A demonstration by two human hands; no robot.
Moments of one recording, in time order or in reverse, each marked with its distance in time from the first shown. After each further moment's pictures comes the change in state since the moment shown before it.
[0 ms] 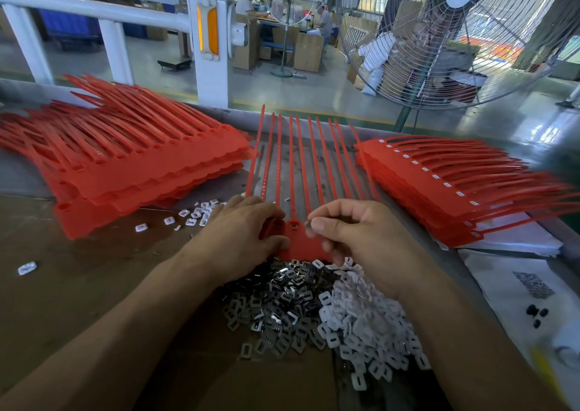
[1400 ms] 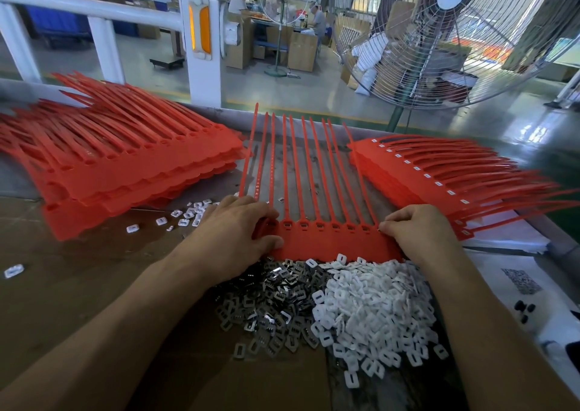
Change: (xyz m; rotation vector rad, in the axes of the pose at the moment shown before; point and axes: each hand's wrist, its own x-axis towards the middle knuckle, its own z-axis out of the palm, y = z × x) left_hand -0.004 -0.005 0.002 -0.025 -0.007 -0.002; right_hand 0.013 0.031 -0.068 -0.596 0.547 0.290
